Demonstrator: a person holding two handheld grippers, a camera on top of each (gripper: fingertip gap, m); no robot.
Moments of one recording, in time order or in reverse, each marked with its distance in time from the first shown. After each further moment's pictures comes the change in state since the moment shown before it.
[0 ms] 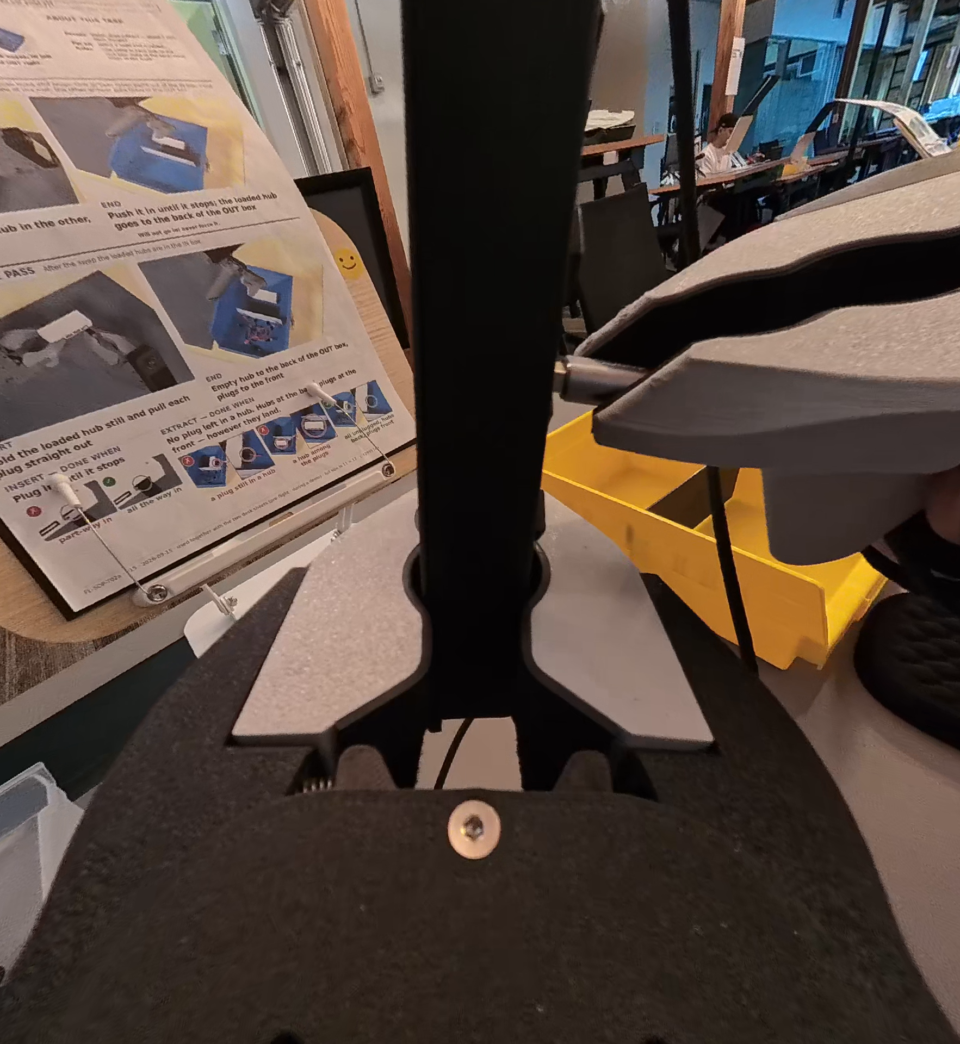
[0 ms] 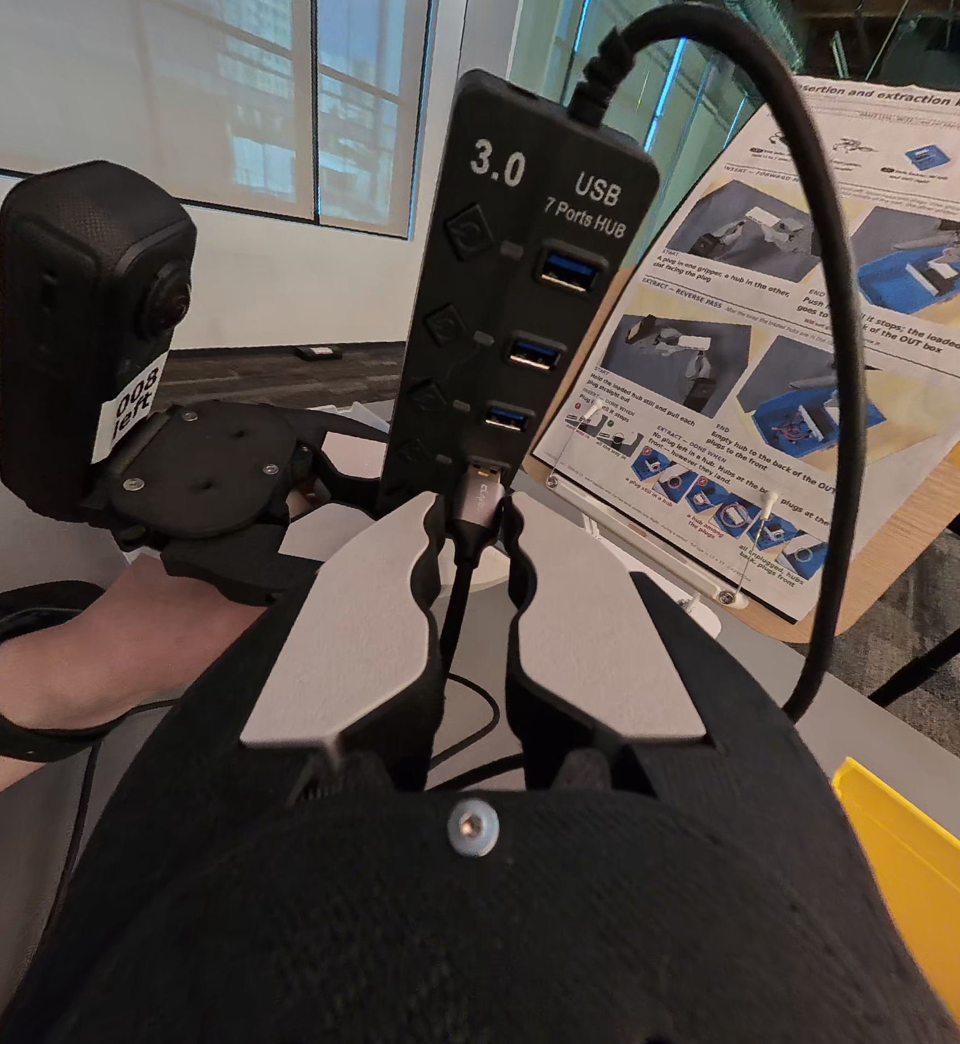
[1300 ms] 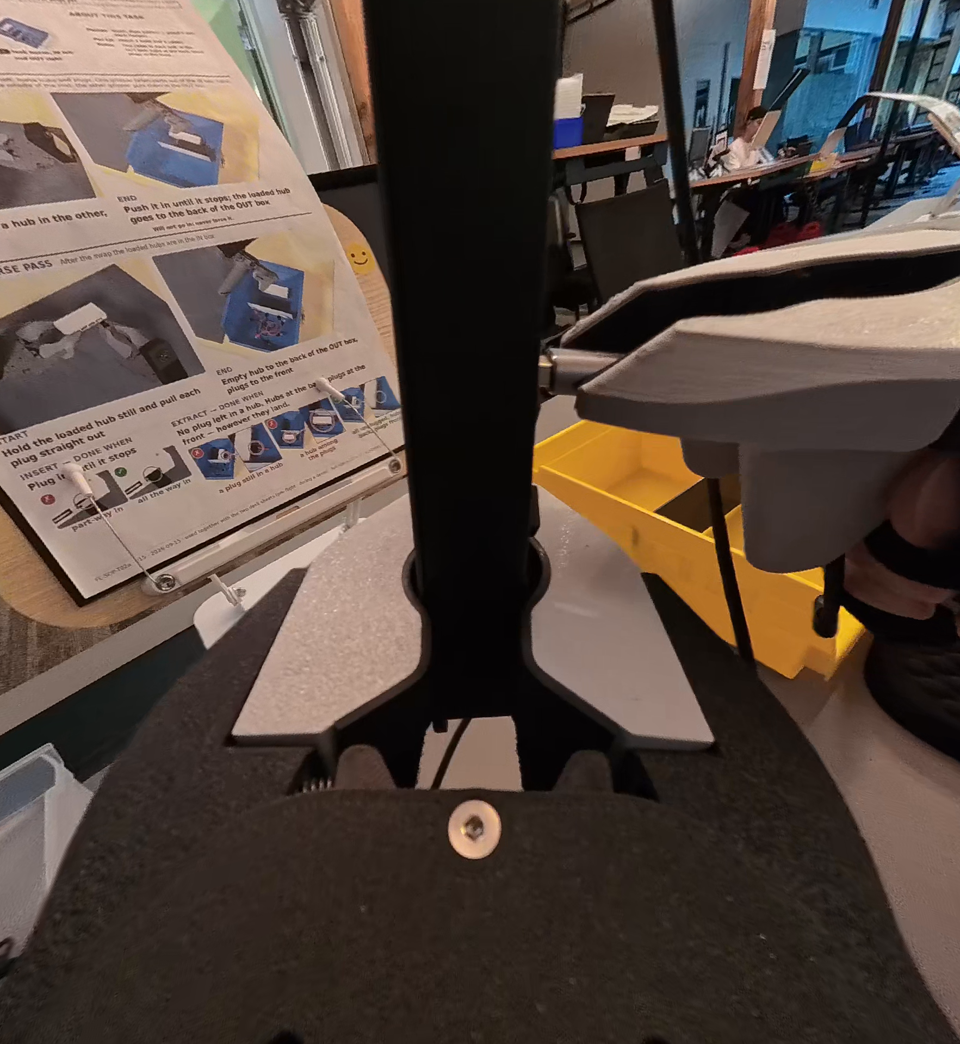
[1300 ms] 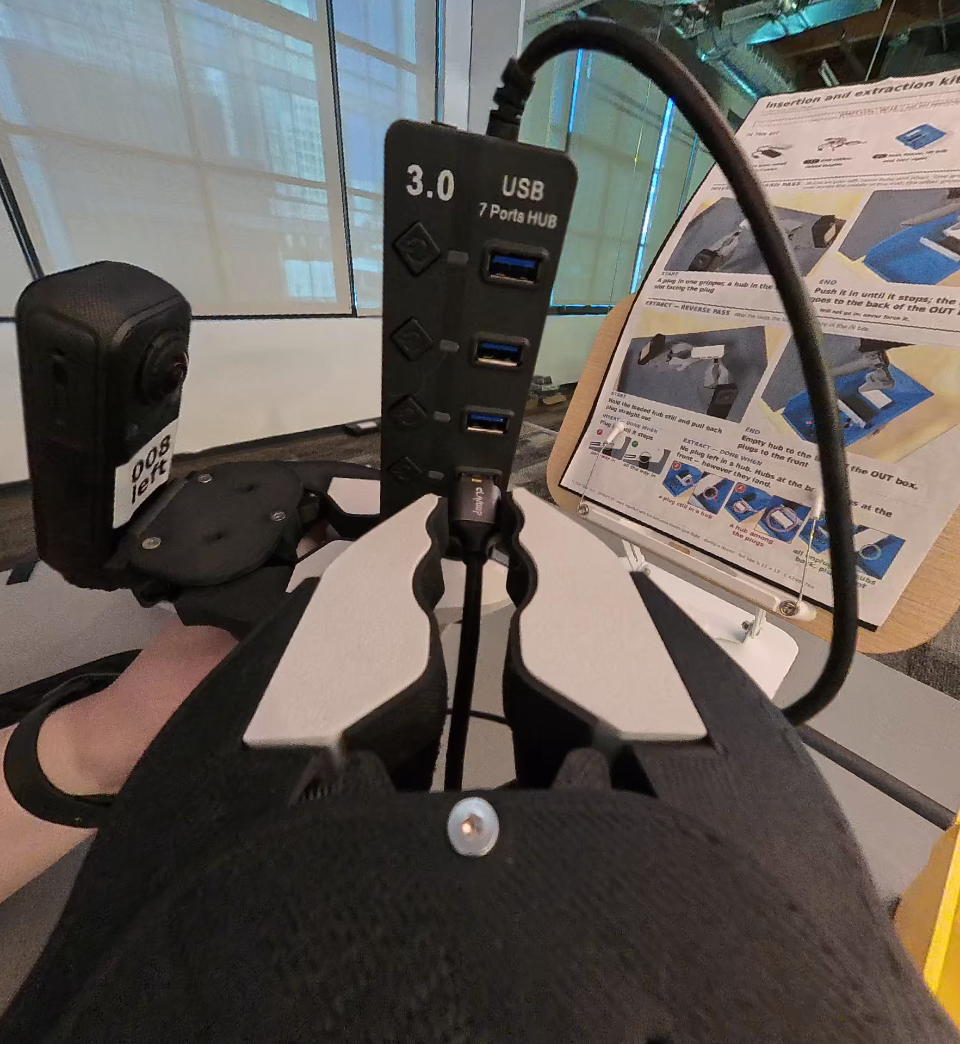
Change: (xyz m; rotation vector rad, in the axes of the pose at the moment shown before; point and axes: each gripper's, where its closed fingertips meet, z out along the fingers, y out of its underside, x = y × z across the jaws) left arm 0.002 0.001 0.000 -0.008 -0.038 -0.004; right arm 0.004 -0.003 -0.001 0.119 -0.040 0.156
